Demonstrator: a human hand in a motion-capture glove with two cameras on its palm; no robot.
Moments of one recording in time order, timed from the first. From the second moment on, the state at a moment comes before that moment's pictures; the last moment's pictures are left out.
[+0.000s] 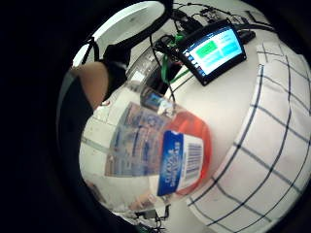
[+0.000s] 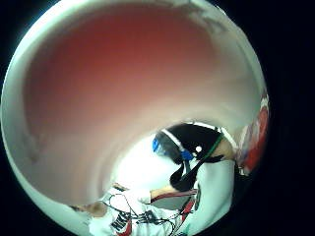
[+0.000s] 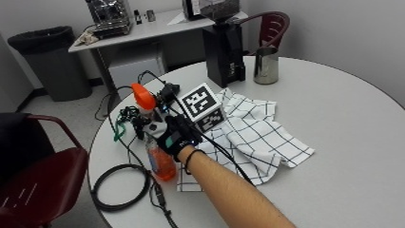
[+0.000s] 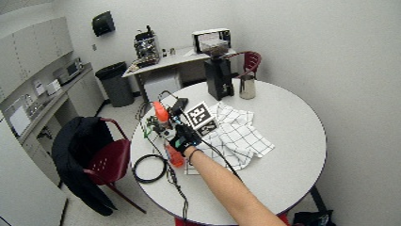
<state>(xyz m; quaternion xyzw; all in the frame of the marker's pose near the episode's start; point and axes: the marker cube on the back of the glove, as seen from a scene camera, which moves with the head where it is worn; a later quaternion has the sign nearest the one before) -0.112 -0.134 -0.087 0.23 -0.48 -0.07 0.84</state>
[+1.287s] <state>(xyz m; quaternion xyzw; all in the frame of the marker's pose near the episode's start) 0.023 0.034 -0.067 0.14 0.01 -0.04 0.99</state>
